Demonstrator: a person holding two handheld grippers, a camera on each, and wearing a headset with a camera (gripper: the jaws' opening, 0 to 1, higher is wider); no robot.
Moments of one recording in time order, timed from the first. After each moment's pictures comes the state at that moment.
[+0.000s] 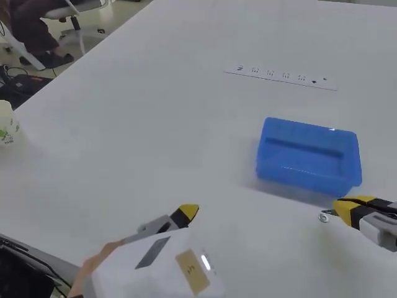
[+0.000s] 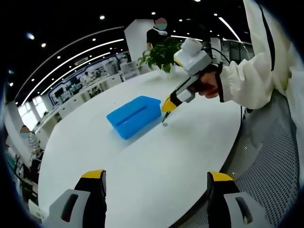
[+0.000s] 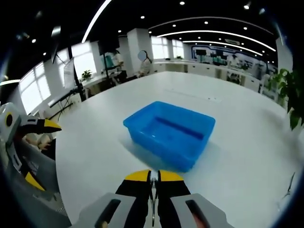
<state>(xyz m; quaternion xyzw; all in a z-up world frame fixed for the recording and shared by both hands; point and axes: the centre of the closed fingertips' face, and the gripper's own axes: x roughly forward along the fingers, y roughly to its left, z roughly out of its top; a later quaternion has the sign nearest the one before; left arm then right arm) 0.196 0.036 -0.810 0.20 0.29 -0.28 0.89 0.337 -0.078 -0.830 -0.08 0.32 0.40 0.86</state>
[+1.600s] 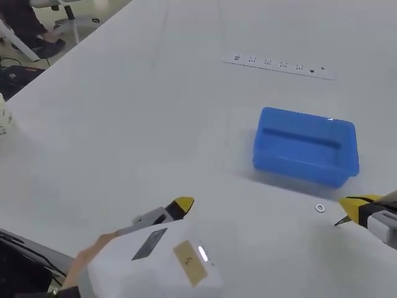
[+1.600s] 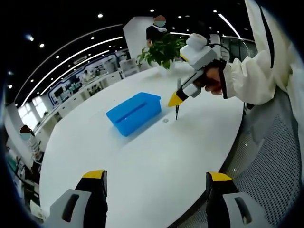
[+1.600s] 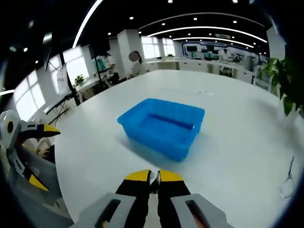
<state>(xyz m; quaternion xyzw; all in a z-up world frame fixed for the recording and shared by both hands) 0.195 0.039 -0.813 0.21 0.30 -0.27 0.89 0.329 -0.095 -0.836 -0.05 0.33 0.37 0.87</state>
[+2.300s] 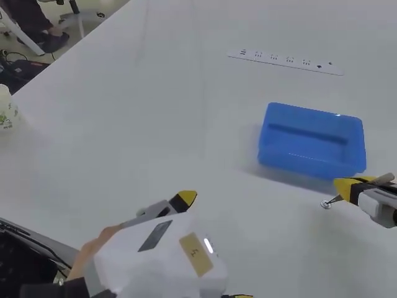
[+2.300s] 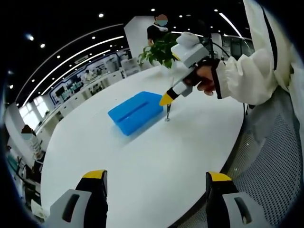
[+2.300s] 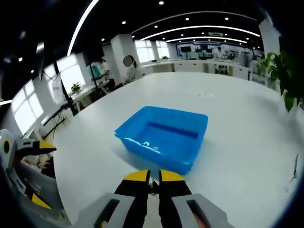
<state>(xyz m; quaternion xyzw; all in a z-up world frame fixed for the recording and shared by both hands) 0.198 0.042 -0.814 0.21 0.30 -0.27 0.89 0.353 -0.075 -0.829 -0.02 0.33 0.36 0.87</state>
